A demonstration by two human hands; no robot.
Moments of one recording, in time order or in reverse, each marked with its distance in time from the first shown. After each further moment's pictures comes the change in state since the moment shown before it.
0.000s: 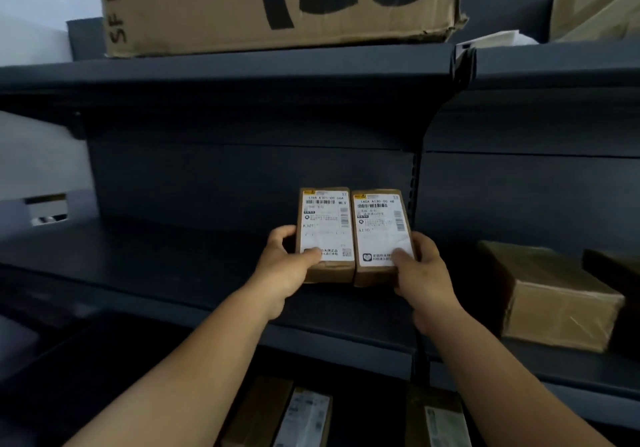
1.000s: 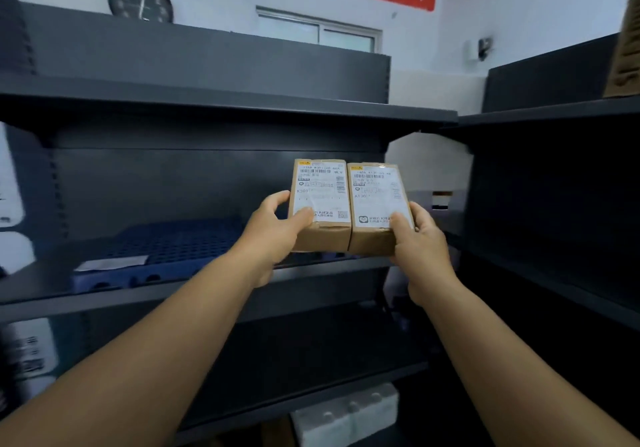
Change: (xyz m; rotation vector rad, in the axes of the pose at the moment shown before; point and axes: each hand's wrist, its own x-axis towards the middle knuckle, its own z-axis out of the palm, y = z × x) left_hand -0.405 0.031 -0.397 0.197 0.960 0.022; right_hand -0.388 -0.101 0.290 0.265 -0.934 -0.132
